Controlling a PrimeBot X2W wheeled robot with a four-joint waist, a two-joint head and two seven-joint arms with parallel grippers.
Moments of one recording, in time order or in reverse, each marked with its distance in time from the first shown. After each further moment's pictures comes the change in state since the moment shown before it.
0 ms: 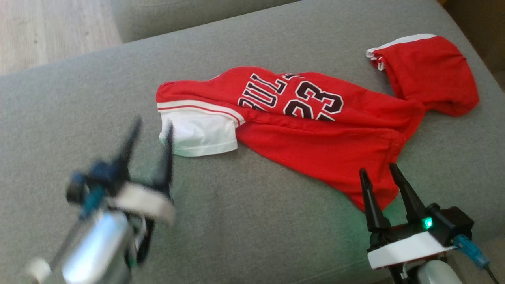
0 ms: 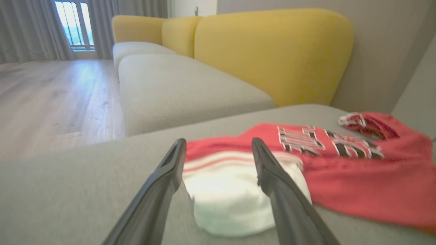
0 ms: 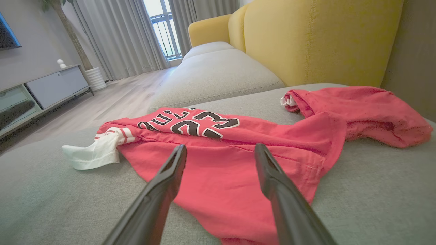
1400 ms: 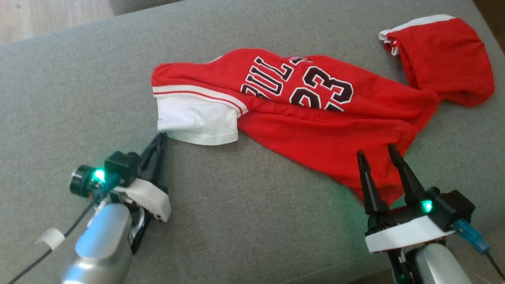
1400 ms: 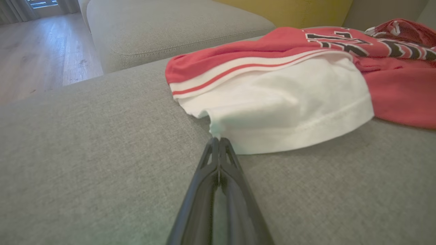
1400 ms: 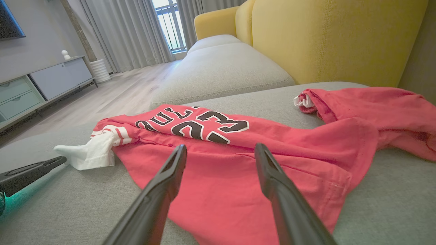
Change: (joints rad) left arm -0.115 -0.125 0.114 0.420 0.284 -0.217 -0.005; right arm -0.069 -0.003 0.014 -0.010 0.000 0.000 0.000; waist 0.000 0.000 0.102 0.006
